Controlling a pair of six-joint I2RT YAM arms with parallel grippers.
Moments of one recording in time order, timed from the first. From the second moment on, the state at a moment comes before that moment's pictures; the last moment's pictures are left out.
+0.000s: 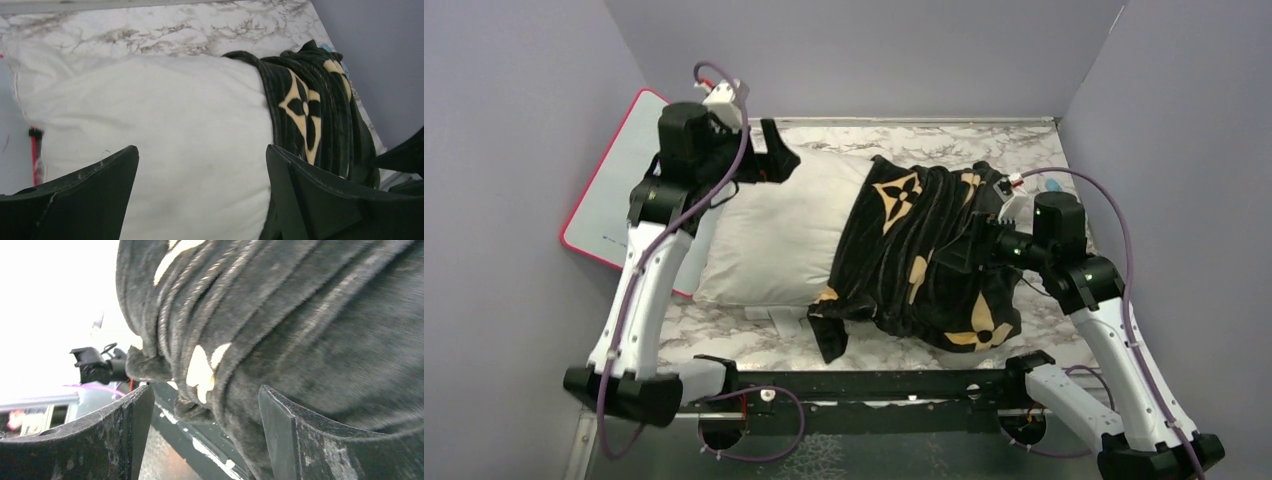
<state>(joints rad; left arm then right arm) -0.19 1.33 1.61 -0.66 0.35 -0.24 0.25 0.81 0.96 -0.72 -0.51 0.40</state>
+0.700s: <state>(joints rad) -0.20 0.40 0.71 -0.87 0.47 -0.74 0.26 0.88 0.94 -0.66 -1.04 0.33</state>
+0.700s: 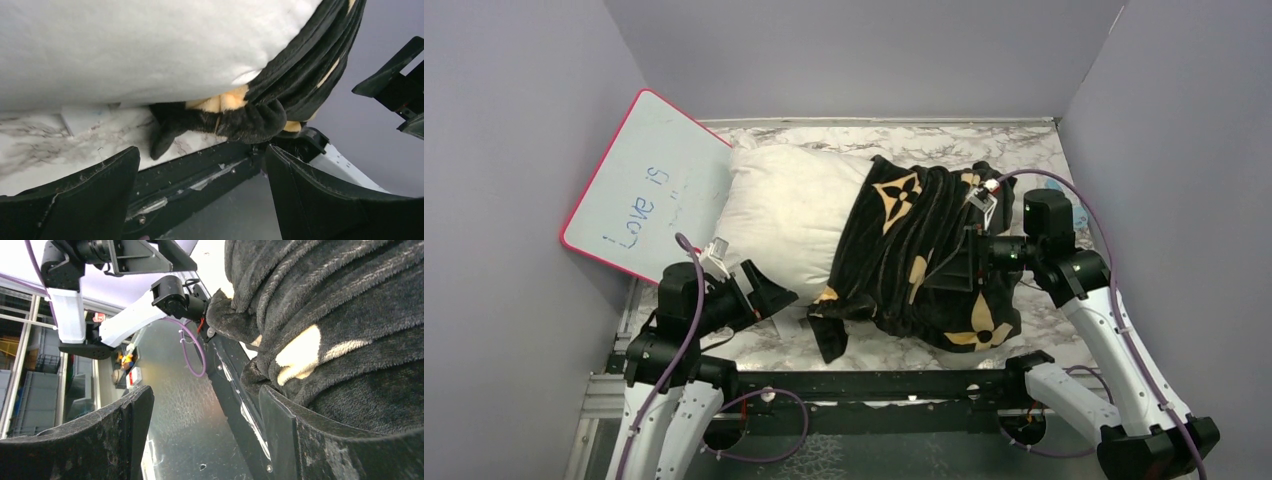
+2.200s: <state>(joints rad) -0.45 0.72 0.49 -0.16 0.03 -1.02 0.27 1.00 0.91 -0.80 -0.23 0.57</state>
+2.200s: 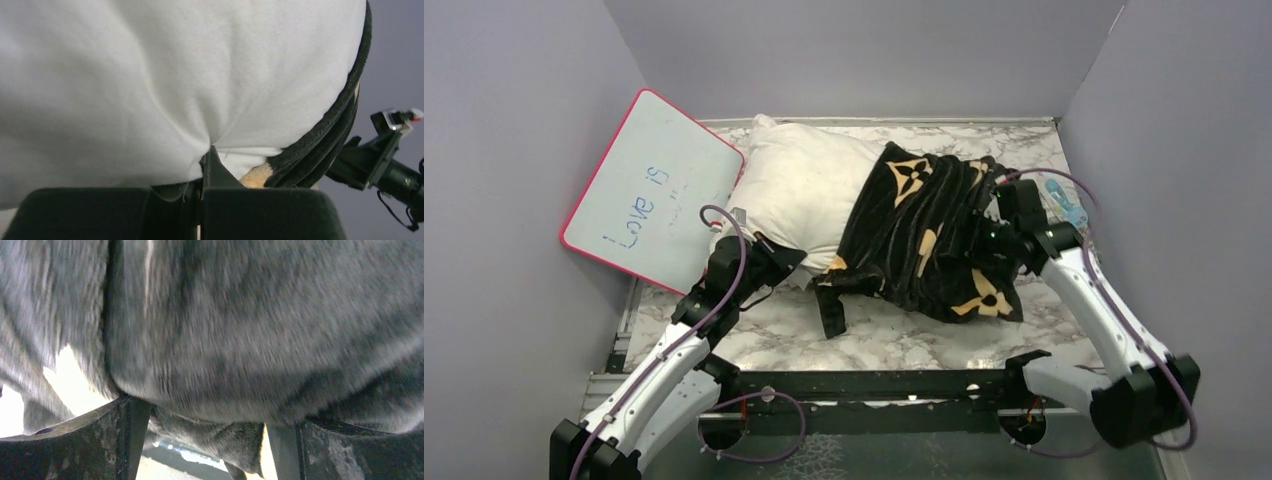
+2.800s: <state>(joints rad) -0.46 0.75 0.50 -0.16 0.06 -1.02 0.27 0.68 0.86 -0.78 -0.08 0.77</state>
